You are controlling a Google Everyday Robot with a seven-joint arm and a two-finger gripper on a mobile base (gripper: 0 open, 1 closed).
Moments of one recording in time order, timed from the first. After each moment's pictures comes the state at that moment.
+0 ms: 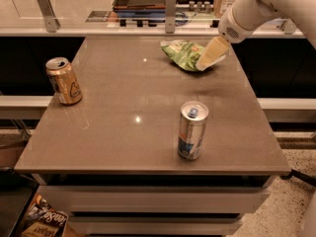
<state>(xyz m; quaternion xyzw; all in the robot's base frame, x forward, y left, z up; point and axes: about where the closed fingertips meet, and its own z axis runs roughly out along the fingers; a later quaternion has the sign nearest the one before) 0.716 -0.176 0.915 -0.47 0.82 -0.02 0.33</state>
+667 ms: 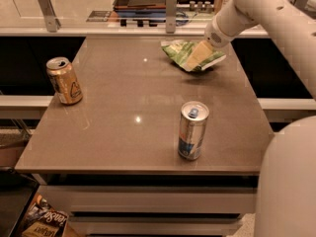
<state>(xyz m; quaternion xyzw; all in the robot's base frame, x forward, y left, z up) 0.765 -0.151 0.872 -0.46 0.83 0.02 0.32</state>
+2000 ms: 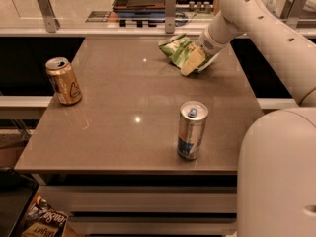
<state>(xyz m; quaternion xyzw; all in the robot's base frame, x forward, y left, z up) 0.785 -0.142 0.826 -0.45 0.85 0.03 0.29</state>
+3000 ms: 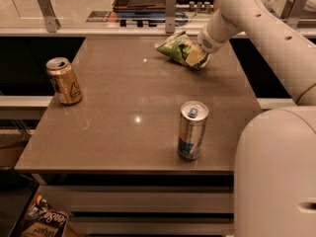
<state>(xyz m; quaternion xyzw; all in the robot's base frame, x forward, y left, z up) 0.785 -0.141 0.830 -0.45 0.85 0.03 0.28</state>
